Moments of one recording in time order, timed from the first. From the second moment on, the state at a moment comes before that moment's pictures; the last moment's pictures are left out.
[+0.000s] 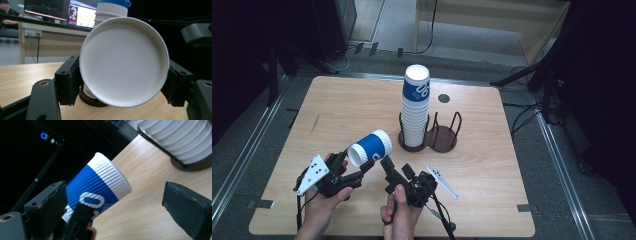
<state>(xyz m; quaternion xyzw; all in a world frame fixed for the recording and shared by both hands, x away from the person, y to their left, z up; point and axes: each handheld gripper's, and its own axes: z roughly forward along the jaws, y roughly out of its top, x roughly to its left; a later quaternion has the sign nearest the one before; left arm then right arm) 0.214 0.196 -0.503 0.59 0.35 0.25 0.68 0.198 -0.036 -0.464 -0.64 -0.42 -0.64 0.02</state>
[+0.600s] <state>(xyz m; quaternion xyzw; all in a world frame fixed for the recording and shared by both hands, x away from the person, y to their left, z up) 0.211 0.187 -0.504 0.59 0.33 0.24 0.69 0.216 -0.026 -0.475 -0.69 -0.31 -0.63 0.19</state>
